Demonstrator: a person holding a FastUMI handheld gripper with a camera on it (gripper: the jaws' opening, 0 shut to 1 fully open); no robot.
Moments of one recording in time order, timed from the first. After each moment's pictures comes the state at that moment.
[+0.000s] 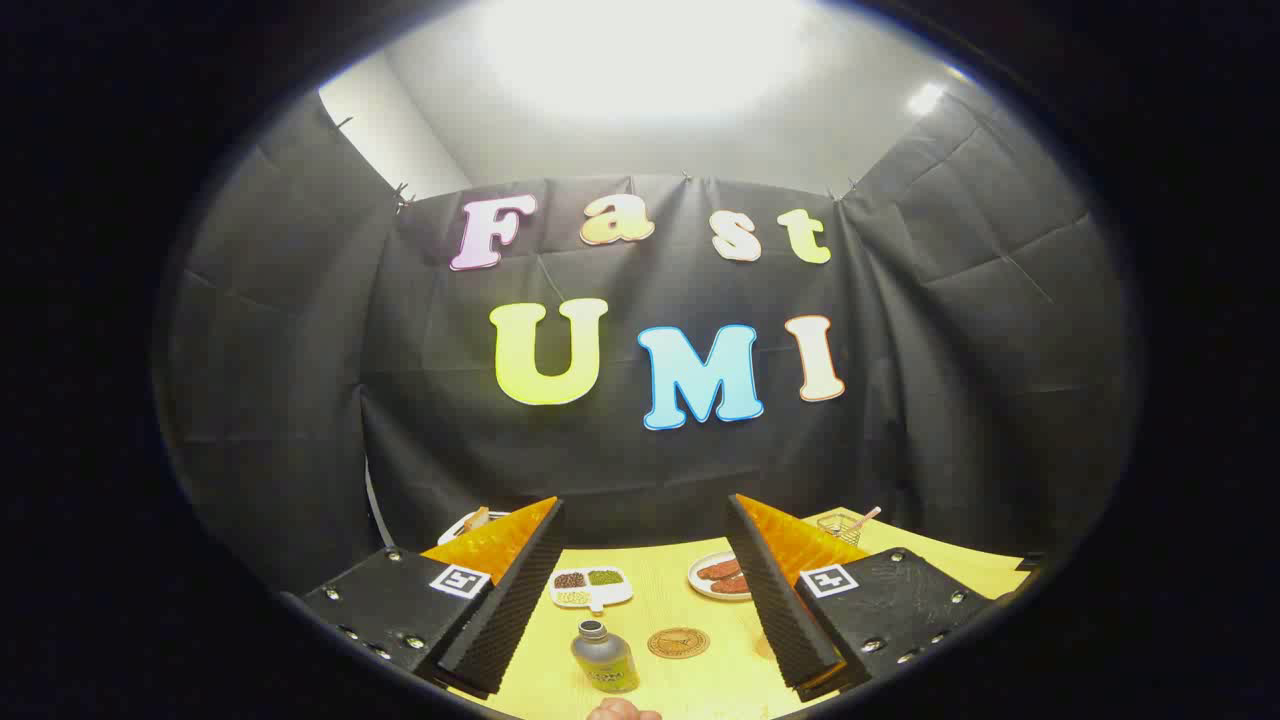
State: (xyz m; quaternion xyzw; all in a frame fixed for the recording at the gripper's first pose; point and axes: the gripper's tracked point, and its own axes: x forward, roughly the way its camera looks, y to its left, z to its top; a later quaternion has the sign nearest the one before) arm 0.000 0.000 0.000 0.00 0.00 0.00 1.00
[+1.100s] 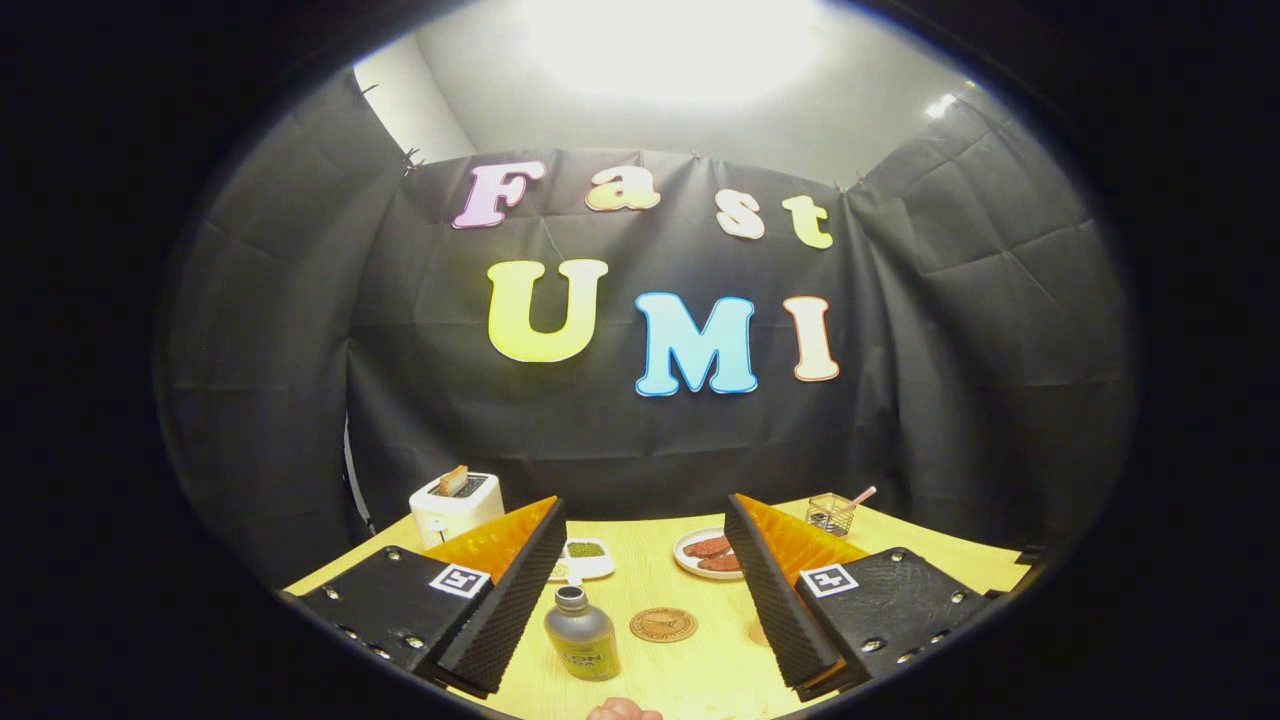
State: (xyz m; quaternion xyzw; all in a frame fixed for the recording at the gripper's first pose) arm 0.015 0.002 -0.080 -0.03 0.02 -0.02 1.00
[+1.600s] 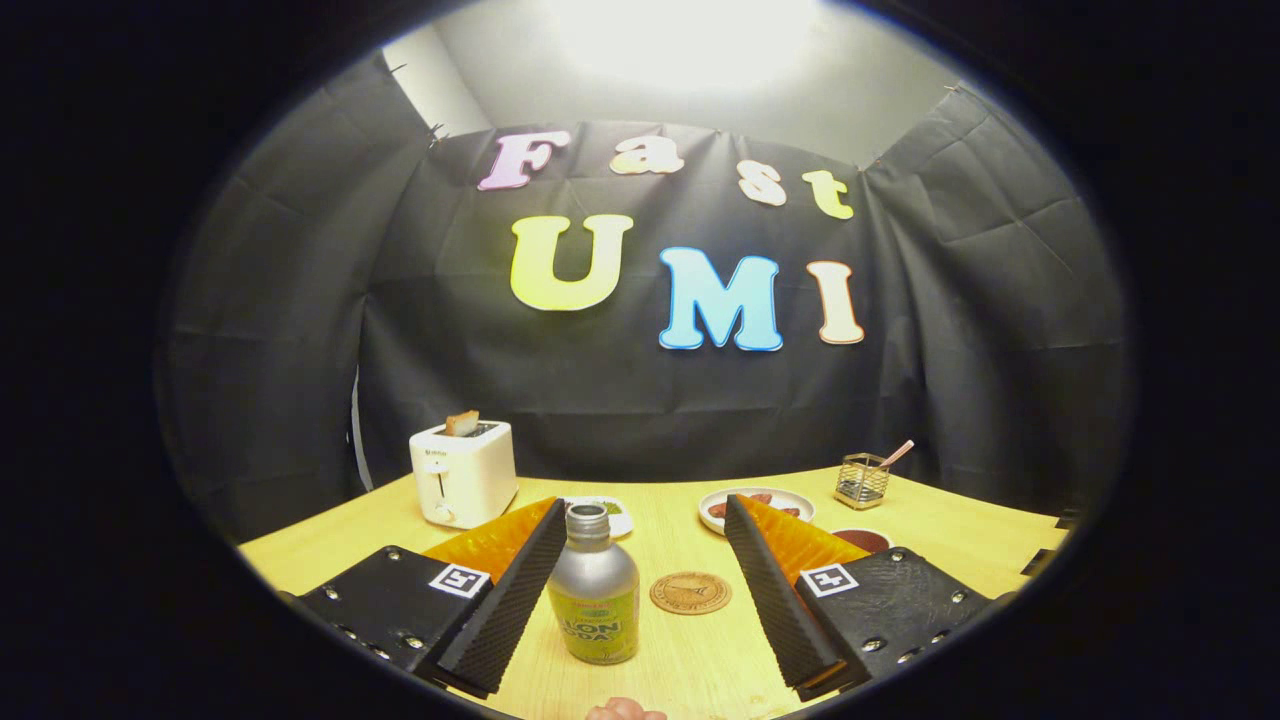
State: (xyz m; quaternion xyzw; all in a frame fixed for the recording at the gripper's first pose) arm 0.036 0.029 -0.192 -0.05 0.04 0.01 1.00
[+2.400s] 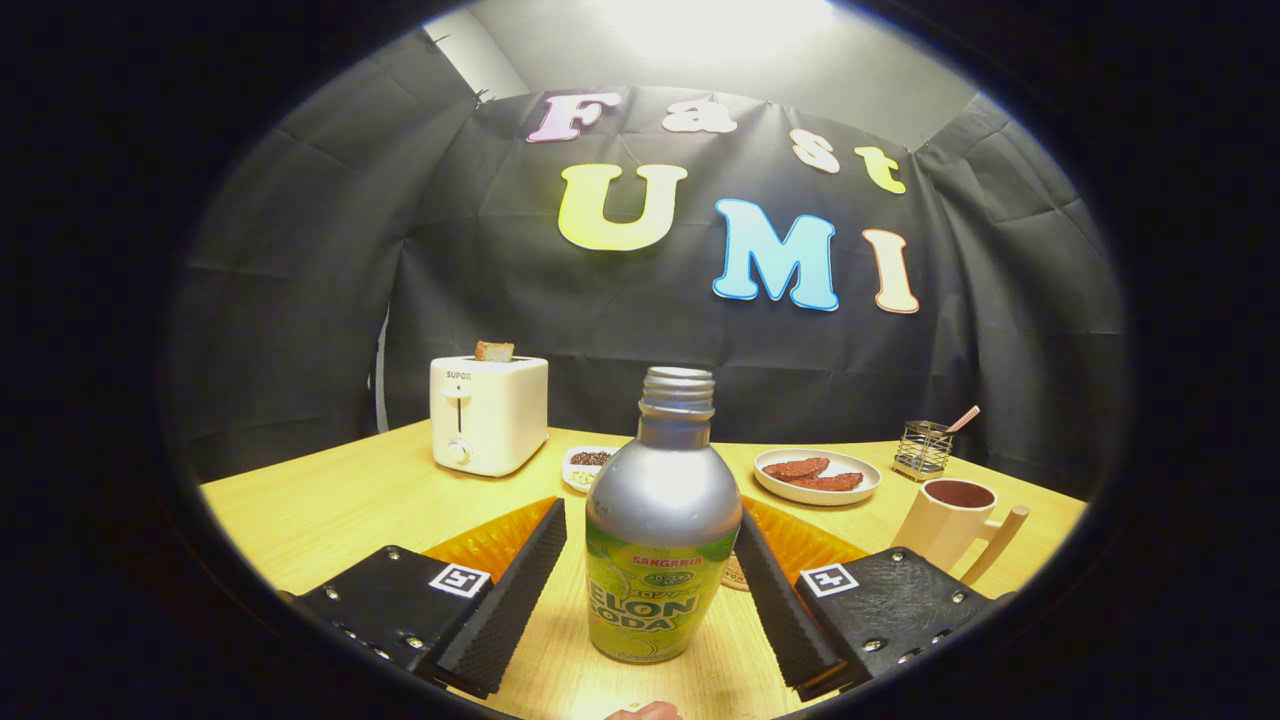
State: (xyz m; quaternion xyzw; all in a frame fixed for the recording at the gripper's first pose) arm 0.075 0.061 -0.285 -0.08 0.08 0.06 0.99
